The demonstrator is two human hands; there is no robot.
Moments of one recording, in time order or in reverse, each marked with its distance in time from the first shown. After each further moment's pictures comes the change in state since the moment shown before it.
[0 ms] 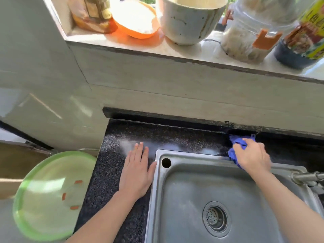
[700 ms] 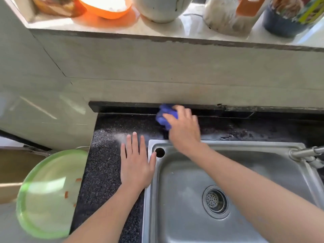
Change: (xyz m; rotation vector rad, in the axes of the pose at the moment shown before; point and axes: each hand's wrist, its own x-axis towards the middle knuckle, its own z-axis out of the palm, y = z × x) left_hand 0.004 0.022 0.020 0.135 -0.014 -0.057; right_hand -0.058 -0.110 0.058 -0.092 0.208 -0.838
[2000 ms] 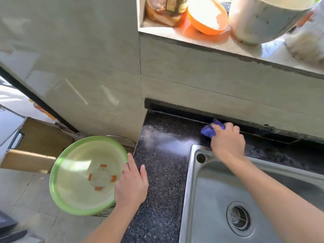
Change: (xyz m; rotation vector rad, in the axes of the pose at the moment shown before) left_hand -0.074 -0.110 -0.029 -0.225 -0.127 -0.500; right_hand 0.006 -0.031 -0.002 -0.153 -0.165 0.221
